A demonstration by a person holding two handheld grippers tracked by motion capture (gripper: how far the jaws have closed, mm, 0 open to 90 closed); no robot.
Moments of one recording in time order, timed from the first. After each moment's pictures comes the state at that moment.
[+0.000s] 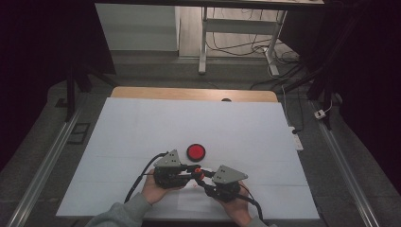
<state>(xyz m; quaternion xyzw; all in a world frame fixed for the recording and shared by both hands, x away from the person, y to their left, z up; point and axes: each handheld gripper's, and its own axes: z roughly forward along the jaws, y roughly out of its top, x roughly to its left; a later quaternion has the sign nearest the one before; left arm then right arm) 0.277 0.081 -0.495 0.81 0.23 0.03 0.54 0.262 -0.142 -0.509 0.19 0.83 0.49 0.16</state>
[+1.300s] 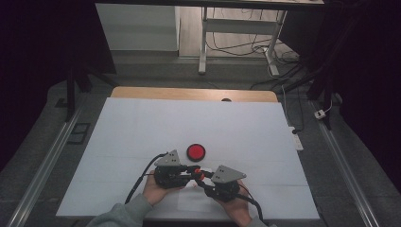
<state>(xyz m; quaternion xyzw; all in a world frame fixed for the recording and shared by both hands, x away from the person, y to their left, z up) 0.279 0.081 -0.501 0.81 0.25 0.01 0.53 0.264 -0.142 -0.514 0.20 0.84 0.48 0.16</state>
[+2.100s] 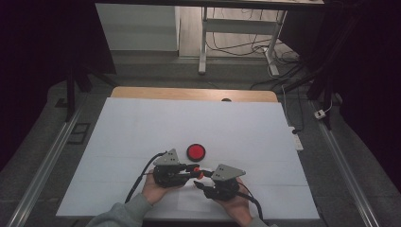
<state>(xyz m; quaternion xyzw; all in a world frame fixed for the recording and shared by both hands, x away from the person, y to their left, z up) 0.281 0.086 -0.499 0.80 0.25 0.02 0.54 0.270 -0.142 -0.518 0.20 0.85 0.47 0.13</state>
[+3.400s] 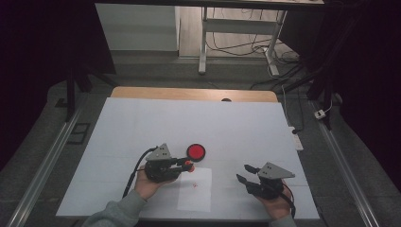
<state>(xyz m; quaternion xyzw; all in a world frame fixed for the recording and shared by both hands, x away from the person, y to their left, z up) 0.286 0.107 -0.489 0.81 0.28 0.06 0.52 0.276 -0.264 -0.504 0.29 0.82 0.46 0.20</state>
